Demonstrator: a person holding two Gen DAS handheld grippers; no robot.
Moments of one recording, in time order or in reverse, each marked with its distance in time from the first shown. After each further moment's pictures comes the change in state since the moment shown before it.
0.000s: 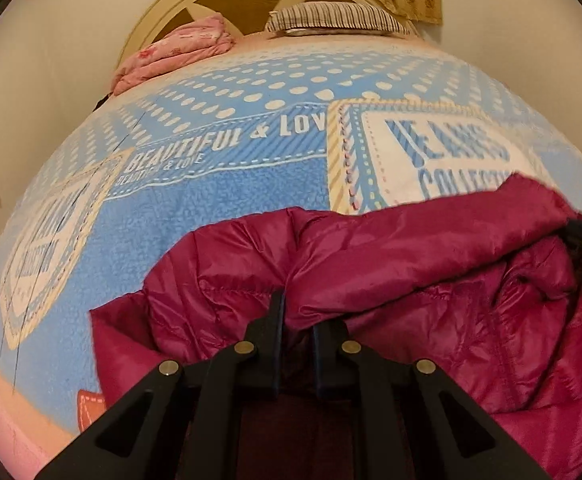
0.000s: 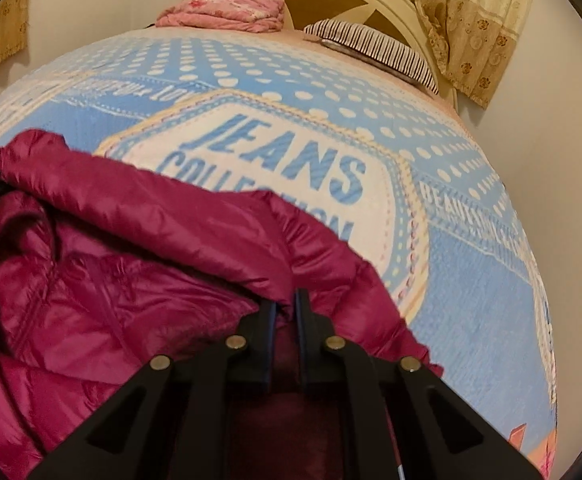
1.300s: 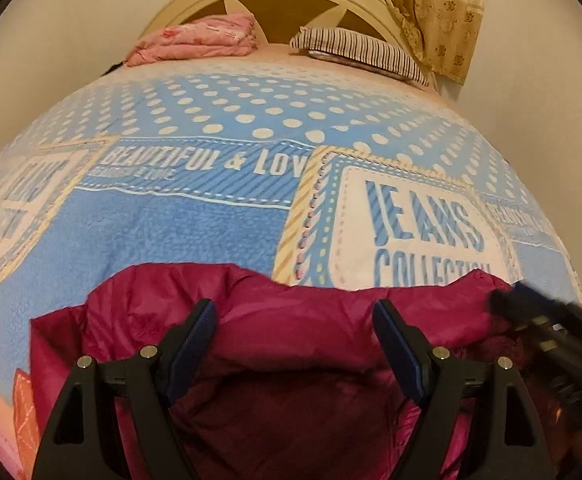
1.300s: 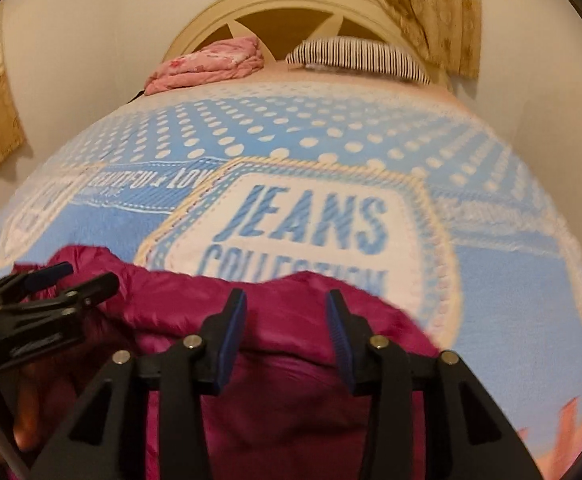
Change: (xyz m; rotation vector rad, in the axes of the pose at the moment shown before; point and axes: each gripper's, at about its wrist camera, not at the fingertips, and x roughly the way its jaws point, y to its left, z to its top) left arm 0.007 -0.017 0.038 -0.237 -0.045 -0.107; right arm -0.011 -0.003 0.045 0.279 -0.093 0.181
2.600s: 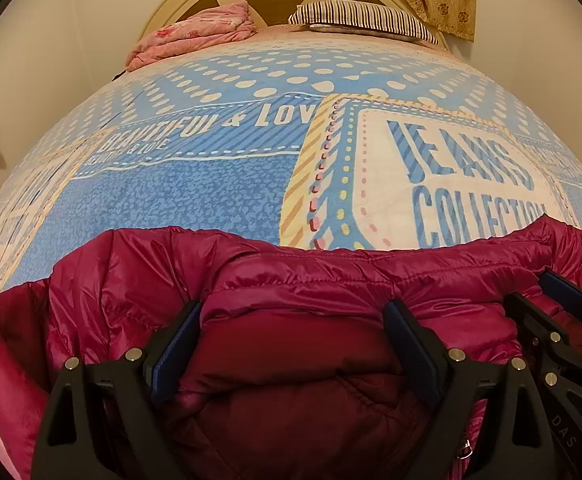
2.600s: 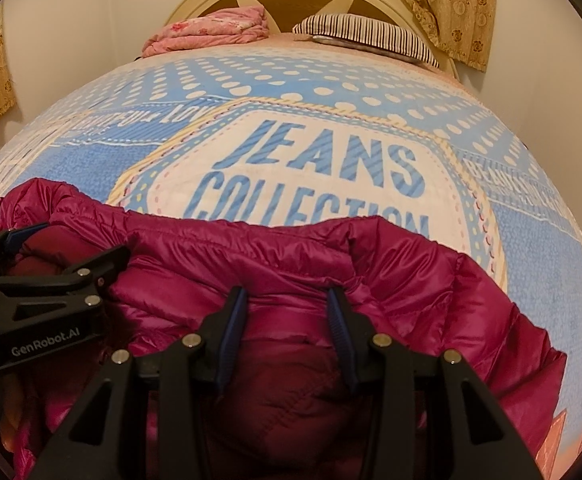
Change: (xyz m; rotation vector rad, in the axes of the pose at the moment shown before) left arm 0.042 -0.014 -0.031 0.114 0.037 0.147; right arm 0.038 0.019 -0.044 -0.088 0.058 -0.079
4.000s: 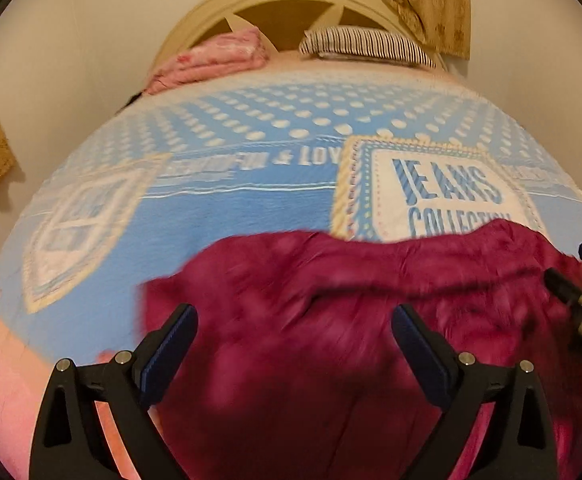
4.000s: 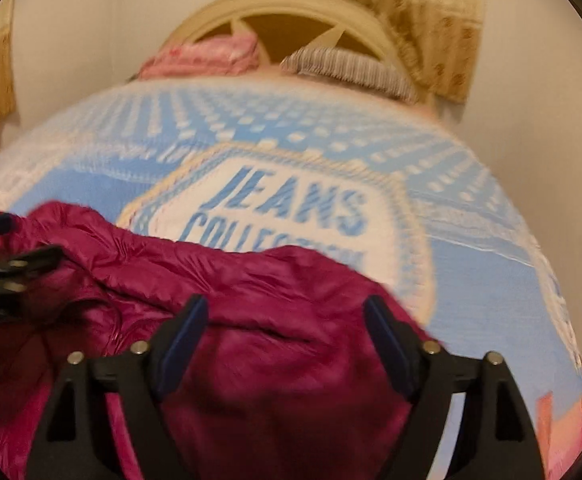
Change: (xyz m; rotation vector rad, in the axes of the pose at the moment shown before) left arm -0.118 0.056 -0.028 0.012 -0.093 0.024; right arm -0.073 -0.023 -0.005 -0.018 -0.114 -0.074
